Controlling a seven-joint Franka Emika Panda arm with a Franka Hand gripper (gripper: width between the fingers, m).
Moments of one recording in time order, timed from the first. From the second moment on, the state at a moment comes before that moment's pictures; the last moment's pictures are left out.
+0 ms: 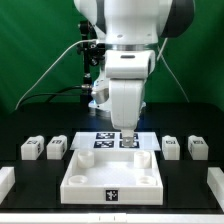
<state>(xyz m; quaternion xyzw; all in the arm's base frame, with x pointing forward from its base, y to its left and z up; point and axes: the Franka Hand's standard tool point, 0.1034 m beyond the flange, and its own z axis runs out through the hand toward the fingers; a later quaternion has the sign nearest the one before) 0.481 0.009 0.076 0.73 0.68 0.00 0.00</state>
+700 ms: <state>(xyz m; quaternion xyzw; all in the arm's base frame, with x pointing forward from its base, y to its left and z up) 0.435 -0.011 0.016 0.72 0.70 0.00 -0.01</state>
